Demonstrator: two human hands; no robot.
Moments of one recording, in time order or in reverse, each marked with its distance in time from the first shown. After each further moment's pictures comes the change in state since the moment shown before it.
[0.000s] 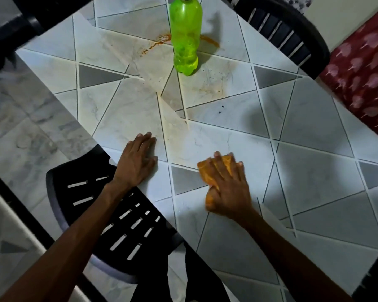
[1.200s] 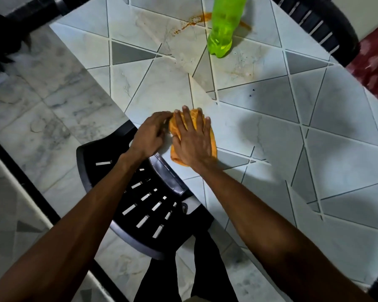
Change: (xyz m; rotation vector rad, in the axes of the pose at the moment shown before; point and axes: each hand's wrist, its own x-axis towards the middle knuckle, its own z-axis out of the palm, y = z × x) left_hand -0.011 -0.037 -0.039 -0.308 0.038 0.048; right_hand 0.120 -0.174 0.012 -0.064 -0.019 0.042
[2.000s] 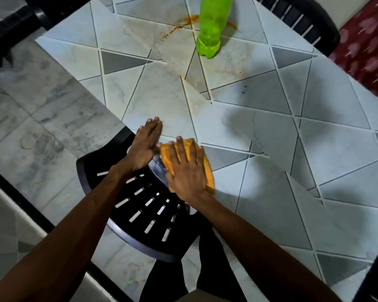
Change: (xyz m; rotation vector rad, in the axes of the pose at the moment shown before) left_hand -0.019 -0.049 0.002 0.096 -0.171 -0.041; right_hand -0.071 -0.045 0.029 0.045 -0.010 0.026
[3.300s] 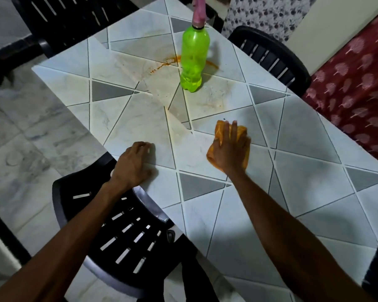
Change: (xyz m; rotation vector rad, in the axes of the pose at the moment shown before) left_hand 0.019 0.056 -0.005 0.206 0.128 -0.039; right_hand 0.094 0.204 -0.059 0.023 0.172 0.409
